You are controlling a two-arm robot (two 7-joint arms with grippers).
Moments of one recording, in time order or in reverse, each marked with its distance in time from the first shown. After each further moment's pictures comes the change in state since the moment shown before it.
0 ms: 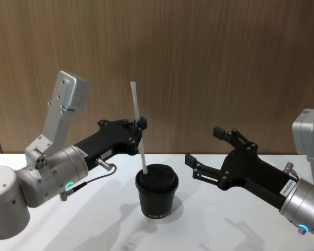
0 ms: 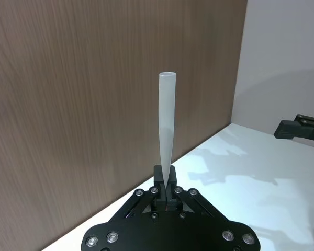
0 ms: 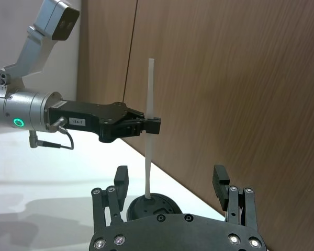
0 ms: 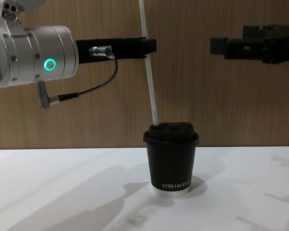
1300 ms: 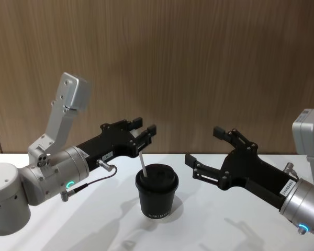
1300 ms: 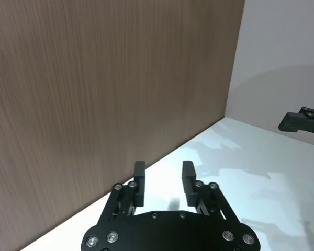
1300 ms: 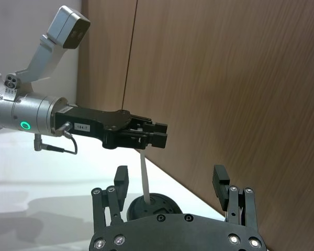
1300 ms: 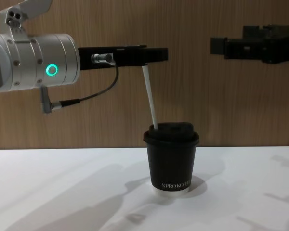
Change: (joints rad) left arm -0.021 -0.019 -0.006 0.053 -0.013 0.034 -0.050; right arm 0.000 0.000 0.000 0.000 0.000 0.000 0.000
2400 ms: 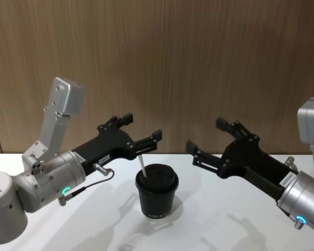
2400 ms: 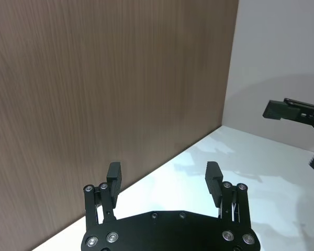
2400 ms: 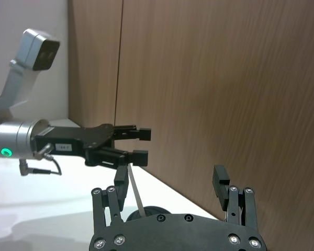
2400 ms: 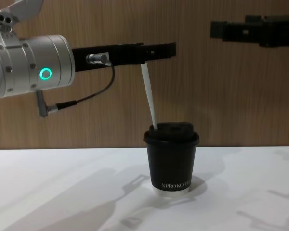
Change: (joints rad) left arm 0.041 0.006 -0.019 -0.022 0.004 -0.064 -0.016; right arm 0.008 -0.032 0.008 -0.013 0.033 0.036 -0.050
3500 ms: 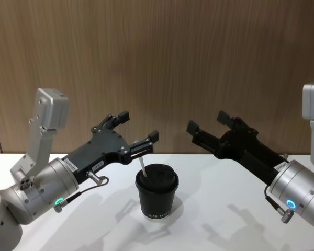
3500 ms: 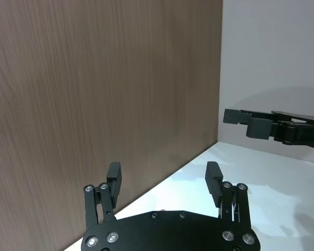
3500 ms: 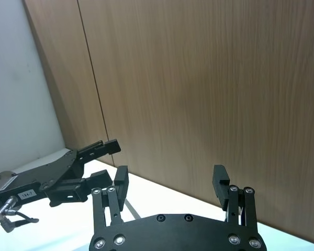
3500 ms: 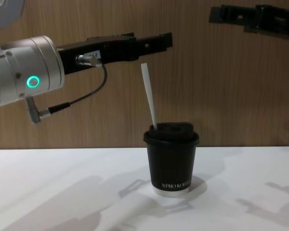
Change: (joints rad) left arm 0.072 0.005 -0.039 -0.030 0.027 -0.143 -0.049; right arm 0.033 -0.106 0.024 0.019 0.140 0.154 -0.128
